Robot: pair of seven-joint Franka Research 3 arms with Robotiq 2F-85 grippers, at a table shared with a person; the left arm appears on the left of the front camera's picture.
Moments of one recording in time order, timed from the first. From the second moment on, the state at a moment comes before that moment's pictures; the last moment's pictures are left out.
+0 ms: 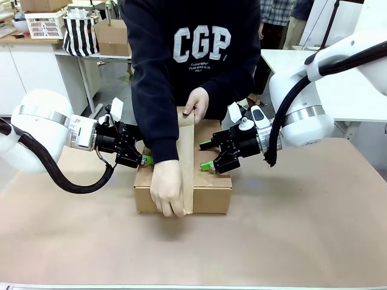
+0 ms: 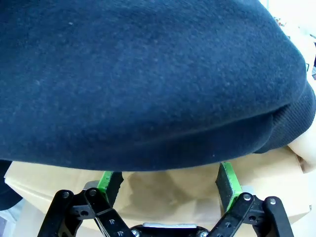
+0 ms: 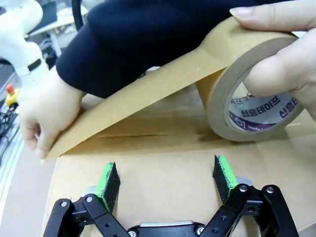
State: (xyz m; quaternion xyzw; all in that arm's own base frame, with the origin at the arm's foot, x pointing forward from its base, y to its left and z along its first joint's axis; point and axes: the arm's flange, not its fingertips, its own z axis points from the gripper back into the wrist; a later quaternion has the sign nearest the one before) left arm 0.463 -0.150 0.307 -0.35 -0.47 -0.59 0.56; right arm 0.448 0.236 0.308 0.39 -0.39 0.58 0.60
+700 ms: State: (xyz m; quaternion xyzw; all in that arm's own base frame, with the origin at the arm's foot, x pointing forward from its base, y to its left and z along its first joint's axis) left arm 0.463 -0.150 0.307 -0.35 -0.47 -0.59 0.56; right arm 0.448 0.236 0.308 0.39 -0.39 0.58 0.60
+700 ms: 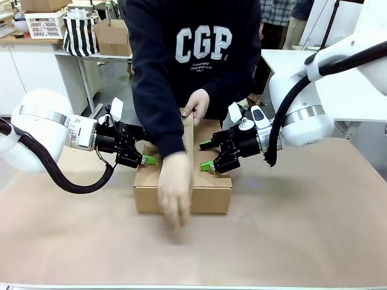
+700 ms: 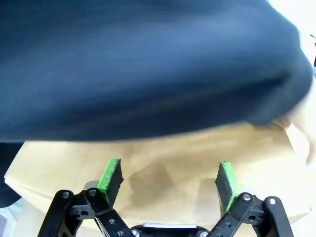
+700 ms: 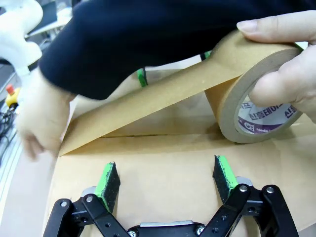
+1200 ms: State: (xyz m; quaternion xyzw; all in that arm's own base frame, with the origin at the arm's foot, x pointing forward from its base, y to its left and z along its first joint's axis) left arm 0.463 -0.150 0.307 -0.35 -0.47 -0.59 0.56; right arm 0.449 0.236 0.308 0.39 -0.39 0.58 0.60
